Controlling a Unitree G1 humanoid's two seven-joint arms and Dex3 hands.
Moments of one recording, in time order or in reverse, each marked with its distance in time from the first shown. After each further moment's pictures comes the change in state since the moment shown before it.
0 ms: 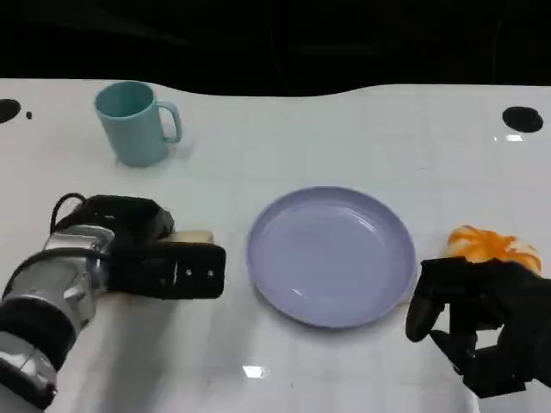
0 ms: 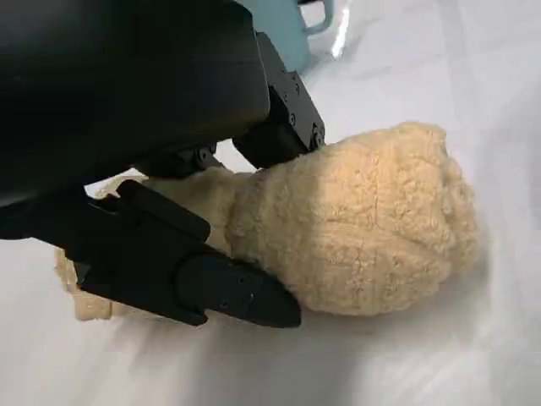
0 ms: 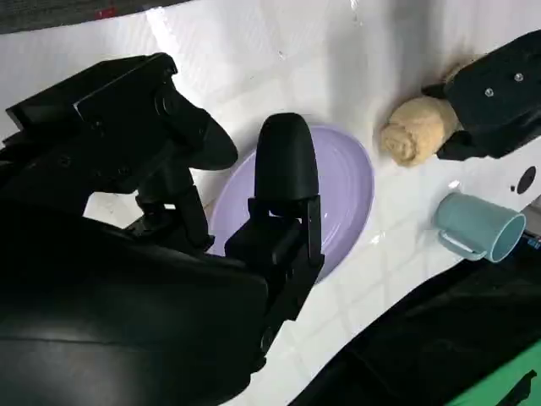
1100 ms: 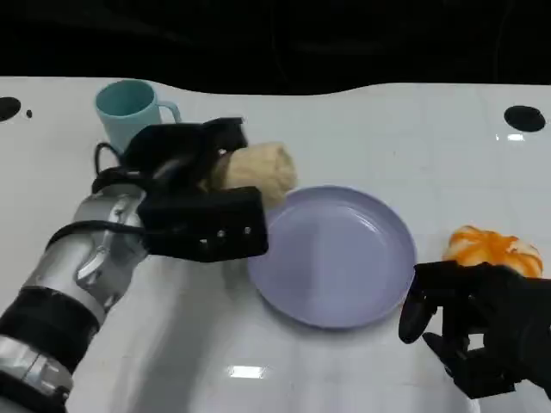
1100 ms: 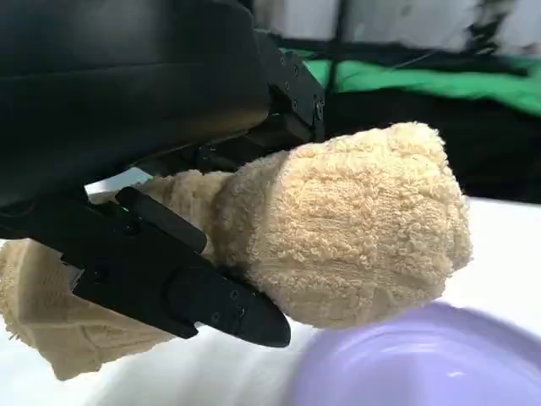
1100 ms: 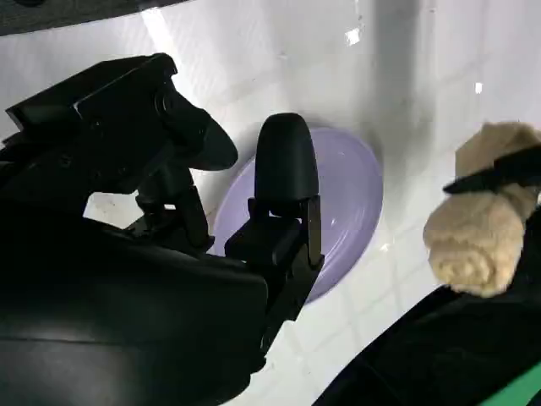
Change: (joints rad) left arm 0.032 -0.030 0.101 -0.447 -0.127 -0.042 0.034; right arm -0.015 0.020 0.031 0.048 -0.014 -0.004 -0.017
